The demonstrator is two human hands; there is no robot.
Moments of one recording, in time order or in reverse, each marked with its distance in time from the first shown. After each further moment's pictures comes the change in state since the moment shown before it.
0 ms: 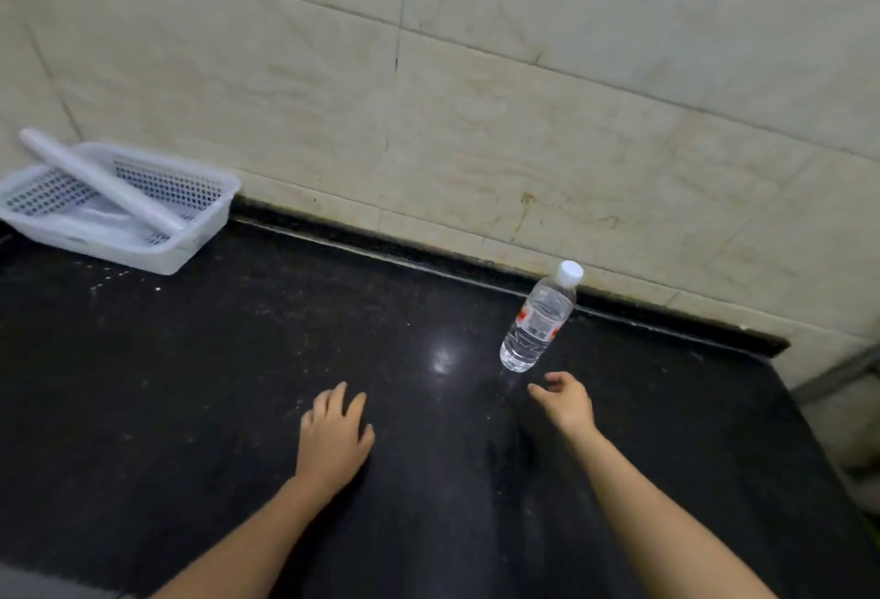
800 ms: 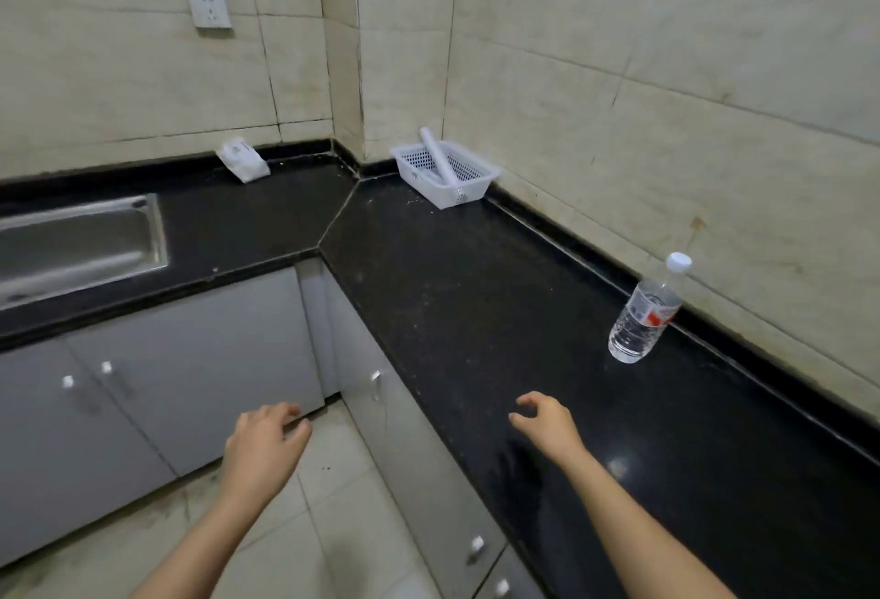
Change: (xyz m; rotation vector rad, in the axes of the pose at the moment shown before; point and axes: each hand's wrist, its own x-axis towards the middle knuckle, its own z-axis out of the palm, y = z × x) left_hand -0.378 0.132 0.020 -0.218 0.567 -1.017; right_hand -0.115 0.093 -0.056 -0.463 -0.779 -0.790
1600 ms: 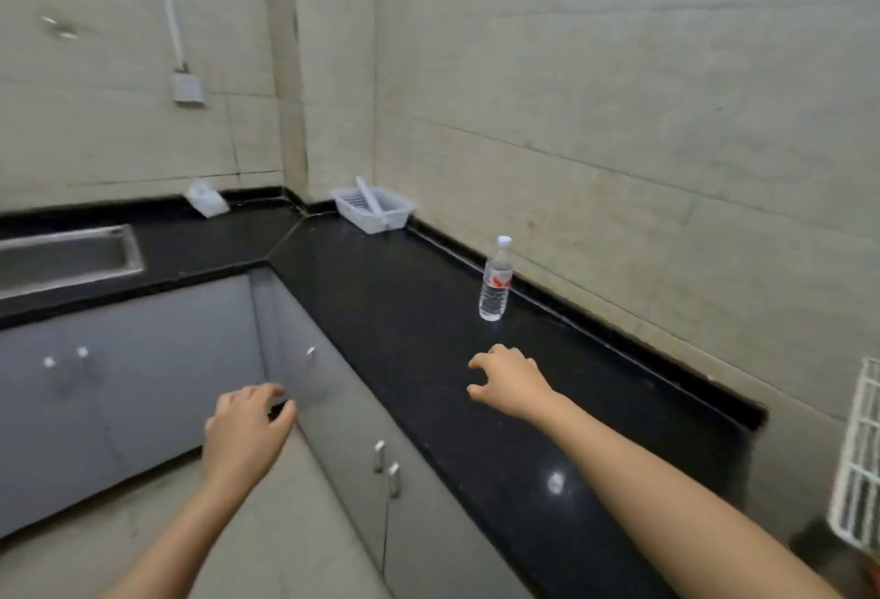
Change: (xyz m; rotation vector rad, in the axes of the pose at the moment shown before) left_hand -0.281 0.079 -0.044 -0.097 0.174 0.158; right_hand -0.285 0.066 -0.138 -0.590 0.092 -0.312
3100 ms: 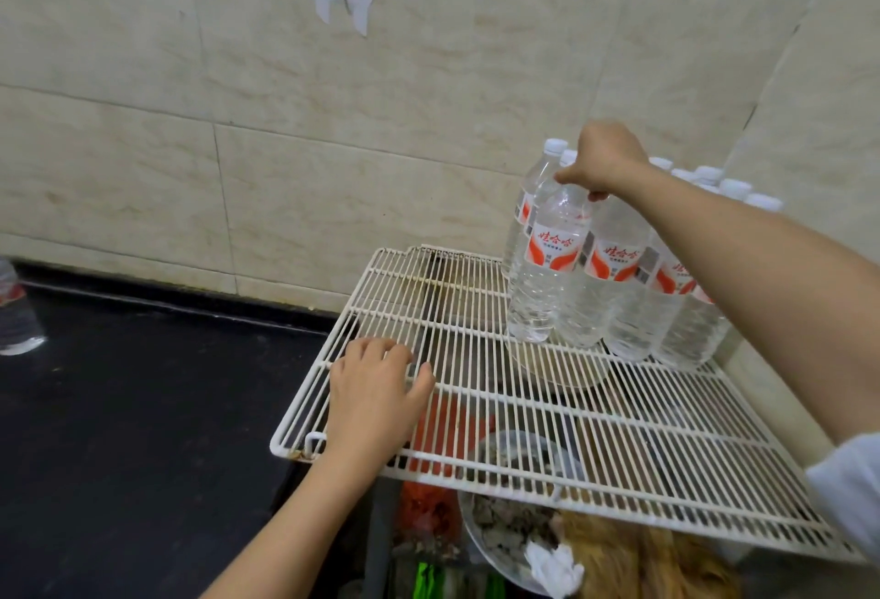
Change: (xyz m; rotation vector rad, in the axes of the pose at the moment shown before) left_hand -0.294 0.461 0.171 -0.291 -0.514 0.959; right_hand -0.316 0.451 -0.236 -0.136 0.594 0.936
